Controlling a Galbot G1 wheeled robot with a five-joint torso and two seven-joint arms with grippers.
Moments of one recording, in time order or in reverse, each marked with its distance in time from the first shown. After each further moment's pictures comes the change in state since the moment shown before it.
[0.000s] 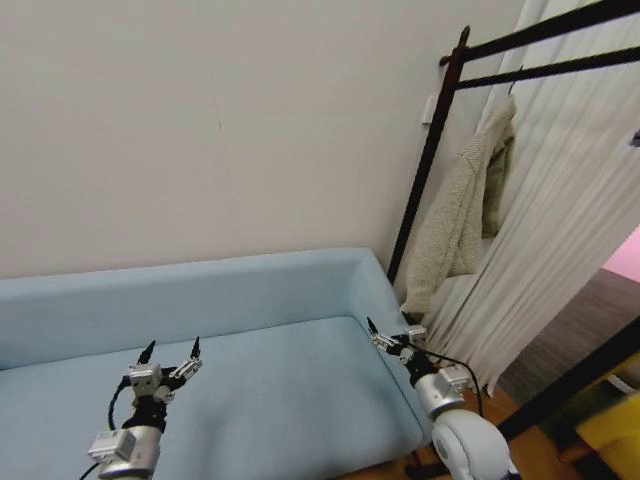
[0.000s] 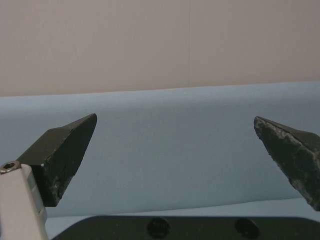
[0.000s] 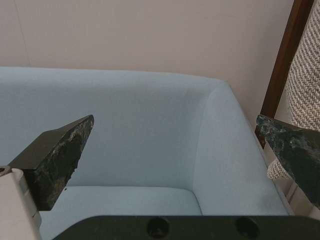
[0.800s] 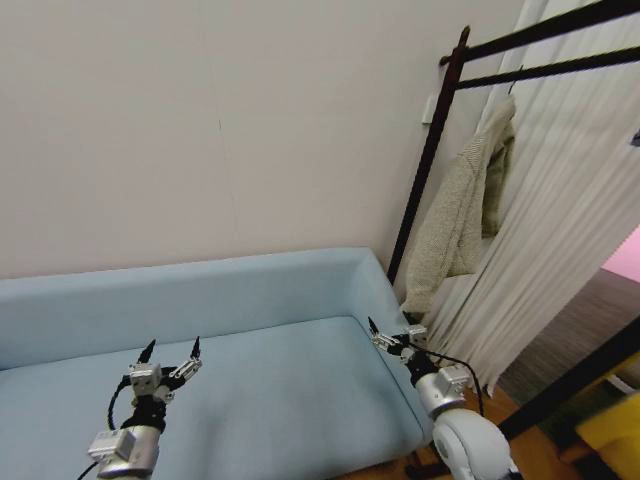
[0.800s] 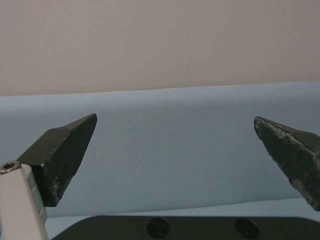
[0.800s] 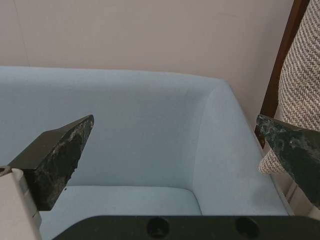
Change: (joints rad) left arm -0.001 0.002 -0.001 0.002 -0.005 0.000 0.001; right arm 0.003 -0.003 -0.002 -0.002 0.003 -0.001 0.002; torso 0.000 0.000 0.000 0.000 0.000
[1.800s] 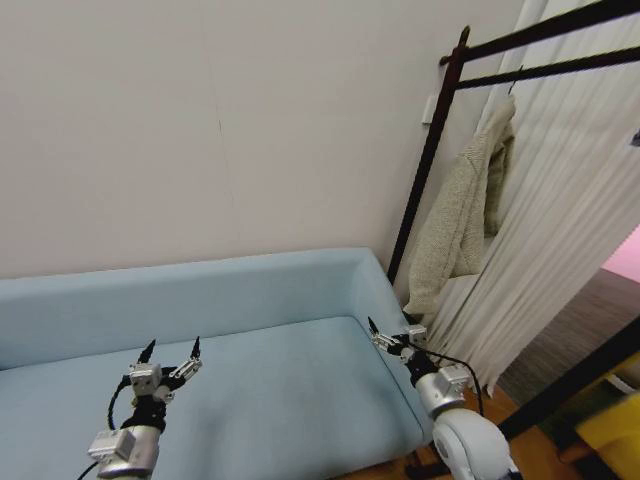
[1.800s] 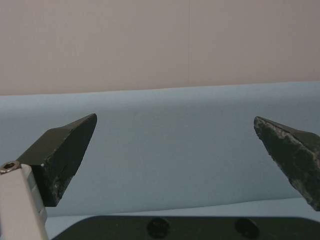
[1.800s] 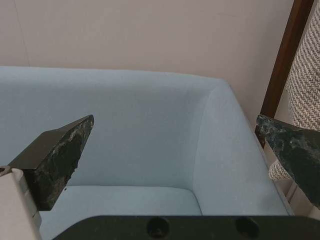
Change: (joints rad) left arm 0.000 0.000 0.000 0.000 -0.001 0.001 0.000; right arm 0.001 0.000 0.000 0.000 0.001 0.000 0.000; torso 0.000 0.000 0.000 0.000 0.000
